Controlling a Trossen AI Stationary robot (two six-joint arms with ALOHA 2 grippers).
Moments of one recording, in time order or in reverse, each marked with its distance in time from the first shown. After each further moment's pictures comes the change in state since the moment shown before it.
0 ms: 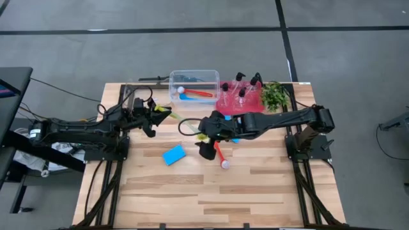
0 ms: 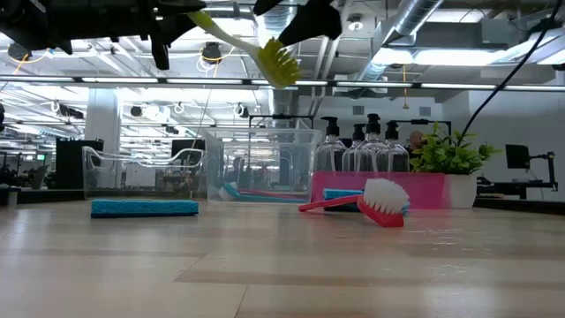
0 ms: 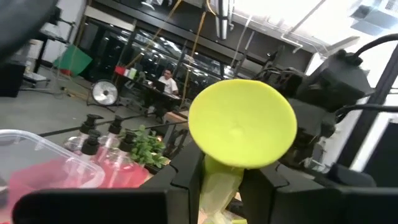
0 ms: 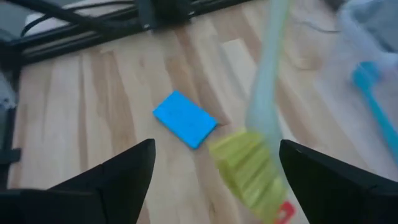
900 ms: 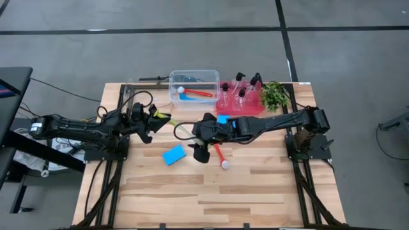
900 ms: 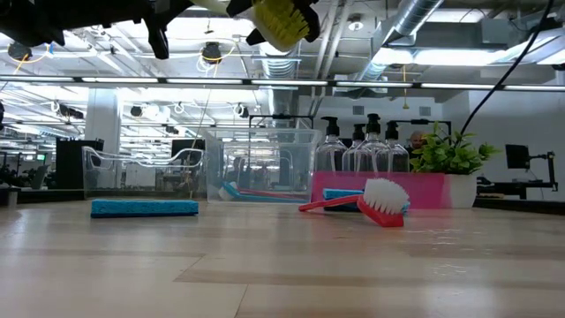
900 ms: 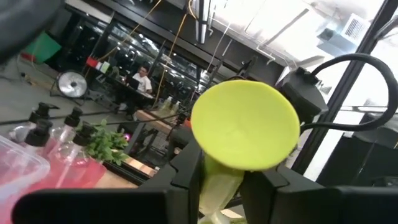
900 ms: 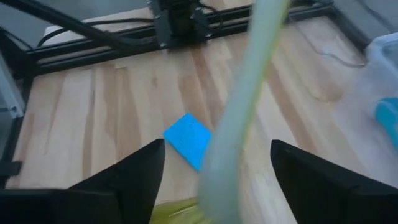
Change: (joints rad) left arm -0.149 0.000 0.000 0.055 -0.063 -0.082; right arm 0.023 0.059 0.000 0.150 0.012 -0.072
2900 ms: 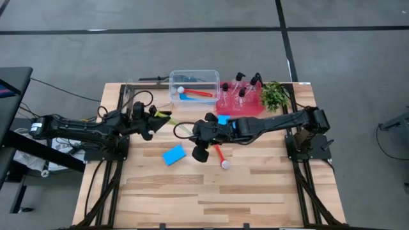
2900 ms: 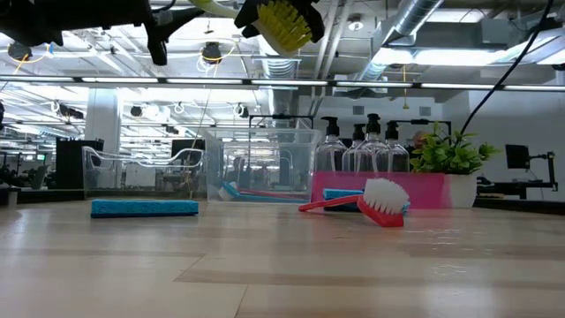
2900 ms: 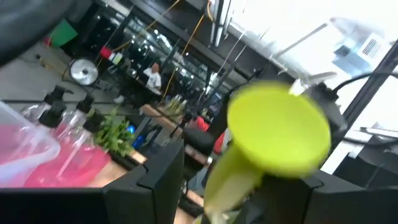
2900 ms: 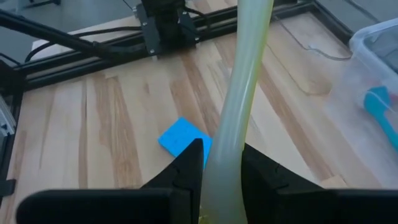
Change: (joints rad) left arm 0.001 0.000 0.000 -0.028 -0.059 -0.109; right arm 0.010 0.000 0.002 -0.002 0.053 0.070
